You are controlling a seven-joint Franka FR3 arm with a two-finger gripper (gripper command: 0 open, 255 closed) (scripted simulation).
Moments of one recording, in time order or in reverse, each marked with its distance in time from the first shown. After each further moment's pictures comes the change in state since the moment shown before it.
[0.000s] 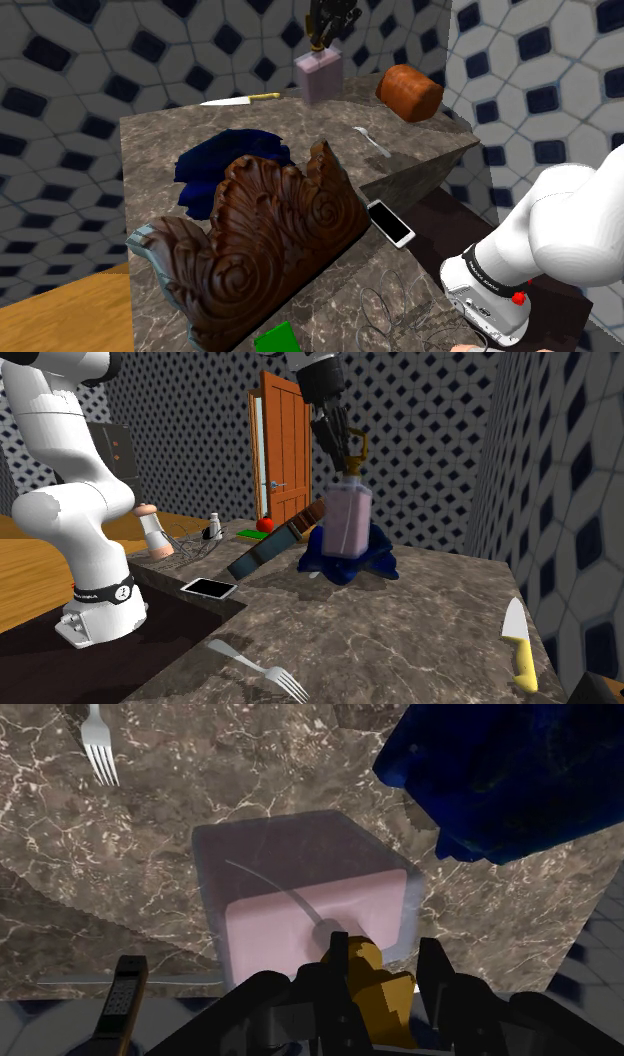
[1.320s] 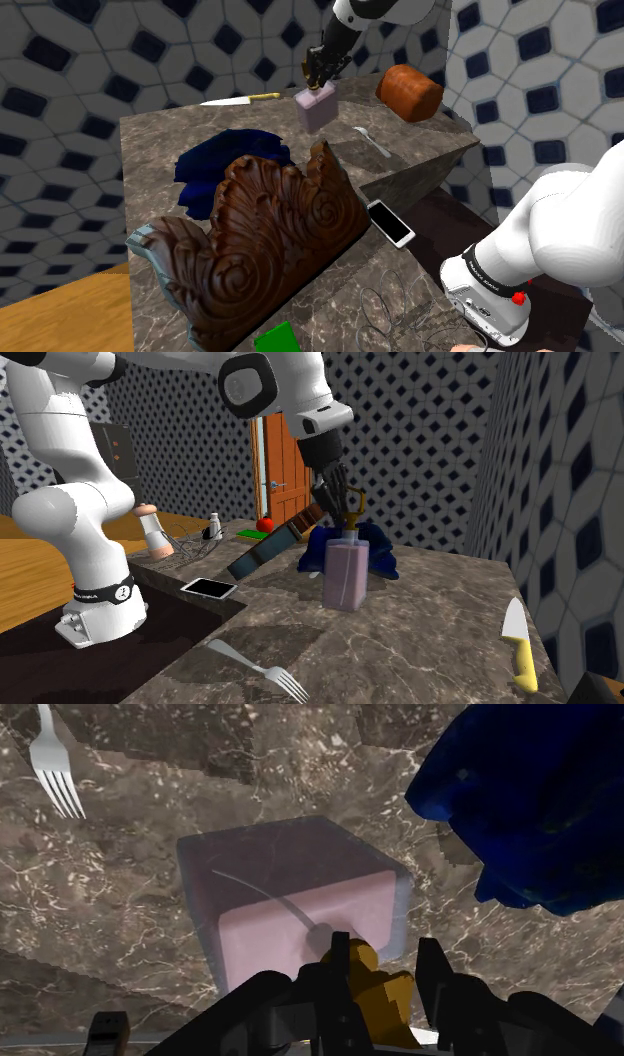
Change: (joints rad) arm 0.005 0.035 0.000 -0.229 0.044 0.258 -0.066
